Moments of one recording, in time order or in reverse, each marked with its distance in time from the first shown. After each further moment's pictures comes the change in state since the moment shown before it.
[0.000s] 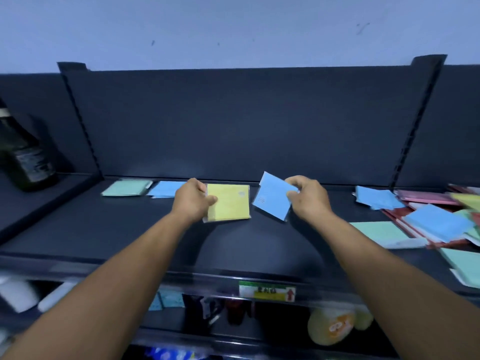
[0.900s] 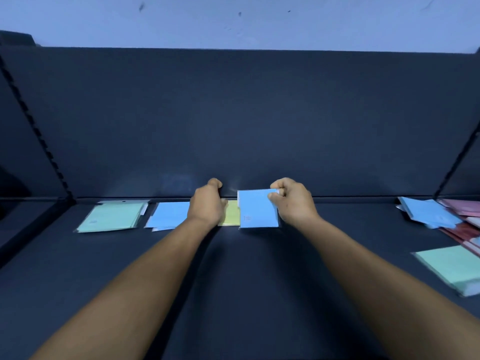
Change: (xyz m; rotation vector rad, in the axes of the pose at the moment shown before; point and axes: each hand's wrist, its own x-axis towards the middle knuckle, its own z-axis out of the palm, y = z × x) left_hand 0.152 -0.045 0.017 0.227 -0.084 0.195; right_hand 0.087 -0.046 0.122 0.071 -0.021 0.093
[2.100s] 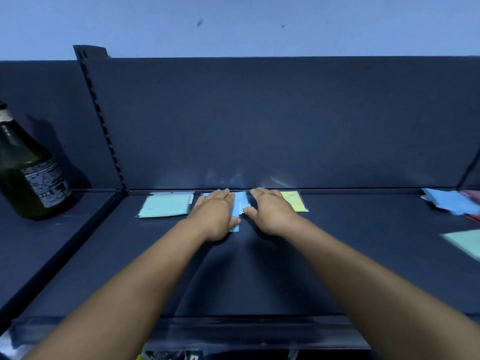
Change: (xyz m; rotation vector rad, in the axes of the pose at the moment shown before) left_hand -0.063 -0.052 -0.089 0.572 -0.336 0.278; right_hand -0.070 -0.084 0.085 -0.600 -0.291 -0.214
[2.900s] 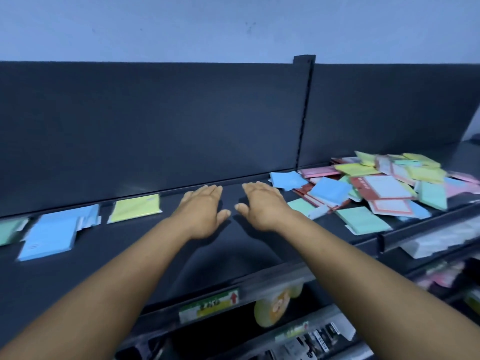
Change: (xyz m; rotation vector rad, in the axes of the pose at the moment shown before) left_hand 0.027 0.277 0.005 0.011 0.045 0.302; right_hand -0.141 0.234 -0.106 -0.159 0.080 0.240
